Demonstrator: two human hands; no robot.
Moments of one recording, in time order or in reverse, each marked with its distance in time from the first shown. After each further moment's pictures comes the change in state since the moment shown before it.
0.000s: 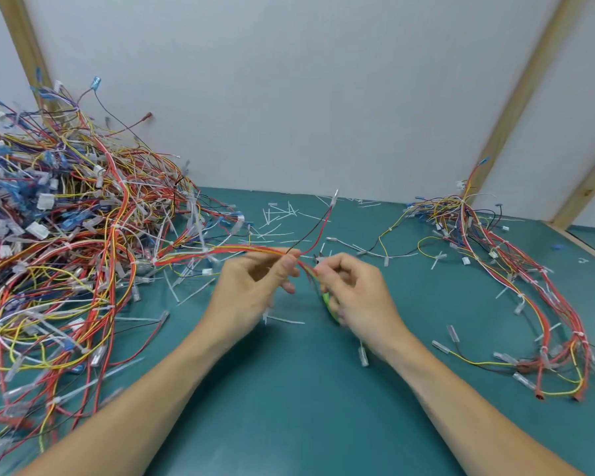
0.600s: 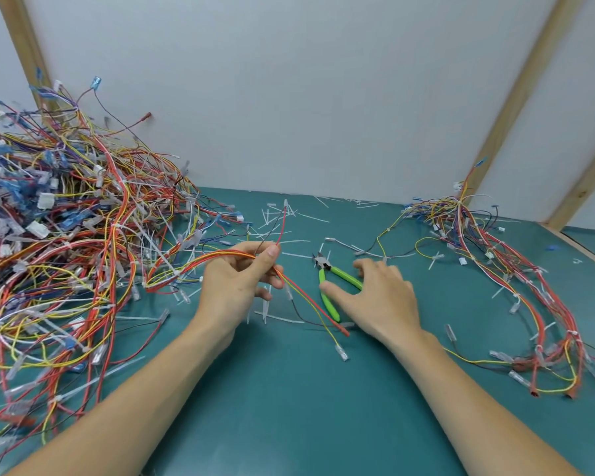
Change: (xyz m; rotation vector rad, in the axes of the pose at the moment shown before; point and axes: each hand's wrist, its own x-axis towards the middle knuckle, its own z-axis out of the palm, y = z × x) left_hand 0.004 -0.002 -0.006 -0.179 0.172 -0.127; right_hand 0.014 0.017 -0.029 -1.065 0.160 0.135
